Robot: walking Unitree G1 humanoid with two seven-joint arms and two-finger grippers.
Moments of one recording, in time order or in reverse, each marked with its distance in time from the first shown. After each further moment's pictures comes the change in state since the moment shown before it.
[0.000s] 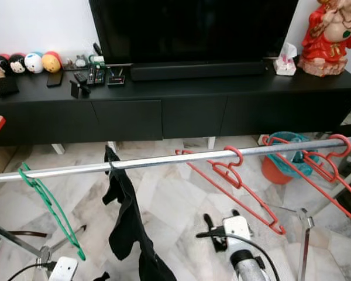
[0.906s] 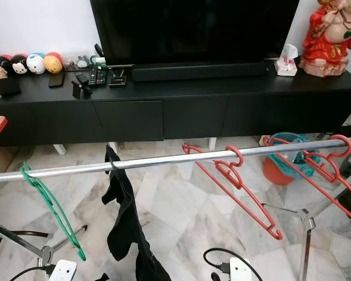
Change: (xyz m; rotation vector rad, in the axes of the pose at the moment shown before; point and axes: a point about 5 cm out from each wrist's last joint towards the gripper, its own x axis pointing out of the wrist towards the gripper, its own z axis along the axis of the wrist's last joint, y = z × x) left arm -0.001 0.000 -0.008 -0.006 0.020 0.000; right arm -0.029 0.026 -0.079 0.240 0.504 -0.037
